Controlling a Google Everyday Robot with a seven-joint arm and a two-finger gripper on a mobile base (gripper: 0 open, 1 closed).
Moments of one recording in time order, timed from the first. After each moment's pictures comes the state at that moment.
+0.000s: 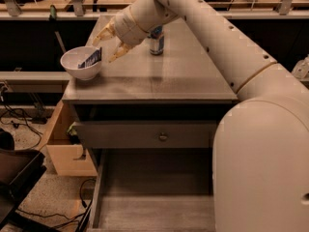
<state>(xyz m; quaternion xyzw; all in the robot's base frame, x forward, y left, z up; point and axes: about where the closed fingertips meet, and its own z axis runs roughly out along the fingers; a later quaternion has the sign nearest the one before) 0.693 0.138 0.915 -0.90 0.09 -0.02 0.44</state>
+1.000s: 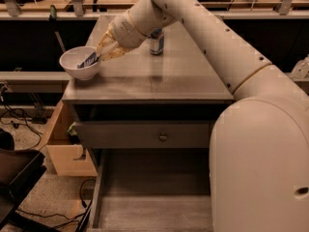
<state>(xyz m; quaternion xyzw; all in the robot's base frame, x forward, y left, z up) 0.690 0.145 0.904 -0.90 0.09 0.00 0.44</state>
